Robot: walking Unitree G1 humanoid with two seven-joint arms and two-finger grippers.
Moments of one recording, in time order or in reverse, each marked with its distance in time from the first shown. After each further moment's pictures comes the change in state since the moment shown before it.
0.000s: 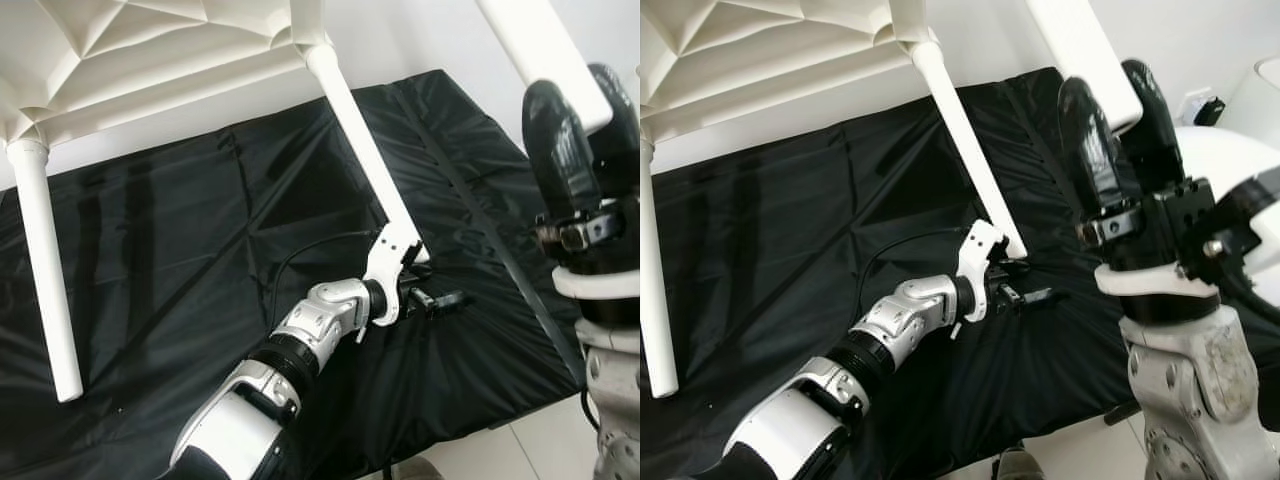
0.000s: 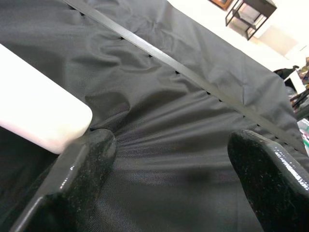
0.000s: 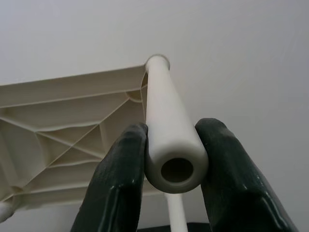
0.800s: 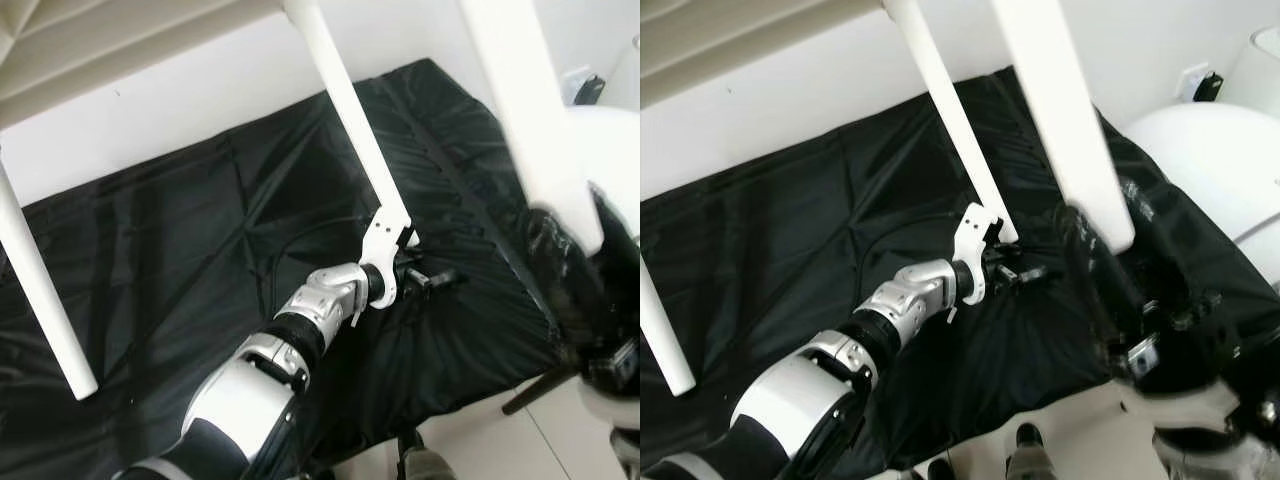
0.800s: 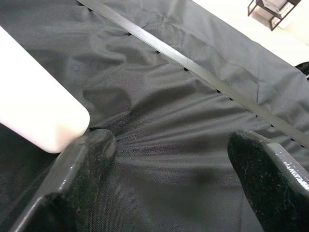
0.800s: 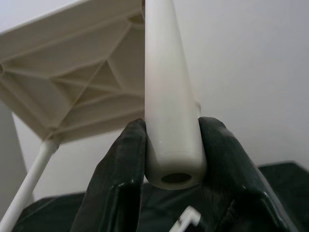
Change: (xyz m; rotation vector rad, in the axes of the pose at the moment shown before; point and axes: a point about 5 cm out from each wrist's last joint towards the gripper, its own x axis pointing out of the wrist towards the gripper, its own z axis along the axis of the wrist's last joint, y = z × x) left arm 0.001 0.017 0.008 -0.028 -0.032 0.078; right arm -0.059 0.010 0.001 0.133 0.198 0.075
